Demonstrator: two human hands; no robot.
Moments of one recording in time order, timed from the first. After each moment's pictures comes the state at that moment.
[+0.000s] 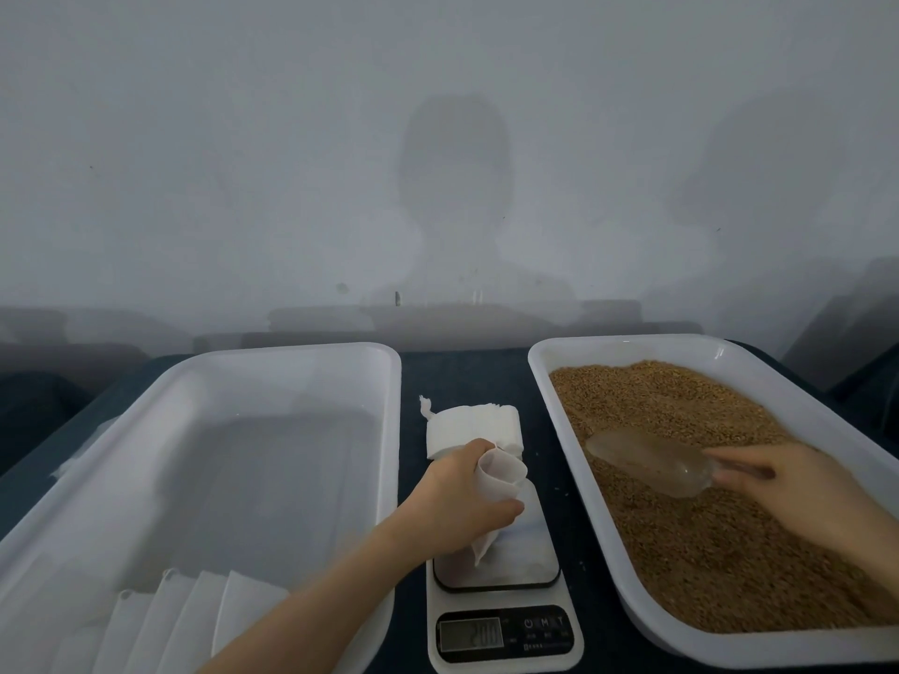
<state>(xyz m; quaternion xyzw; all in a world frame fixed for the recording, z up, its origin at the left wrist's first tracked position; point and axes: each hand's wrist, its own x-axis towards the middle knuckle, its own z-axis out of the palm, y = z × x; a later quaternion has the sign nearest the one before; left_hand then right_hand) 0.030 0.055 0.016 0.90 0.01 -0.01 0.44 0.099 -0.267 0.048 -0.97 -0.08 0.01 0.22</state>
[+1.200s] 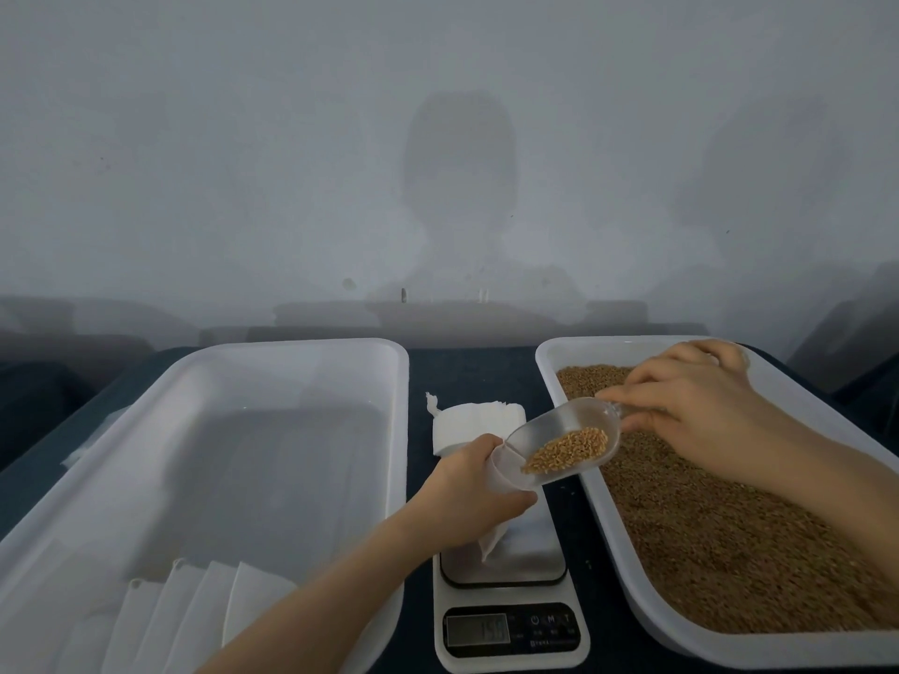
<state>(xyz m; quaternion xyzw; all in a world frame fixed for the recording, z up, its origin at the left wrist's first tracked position) 0.034 0.055 0.012 0.88 -0.01 -0.01 0.47 0.102 -0.179 0.109 -0.93 -0.35 -0.14 0.03</state>
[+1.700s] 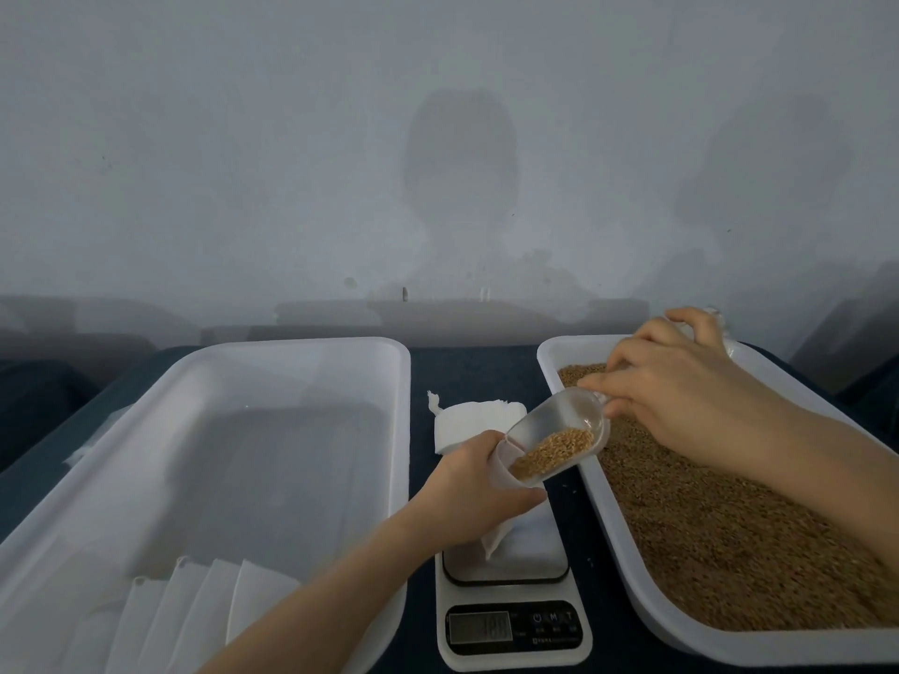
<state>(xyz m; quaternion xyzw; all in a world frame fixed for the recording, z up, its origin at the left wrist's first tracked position) 0.031 0.053 0.017 0.87 -0.03 0.01 0.48 0.083 -0.151 0.134 -0.90 -0.38 -0.19 -0.10</state>
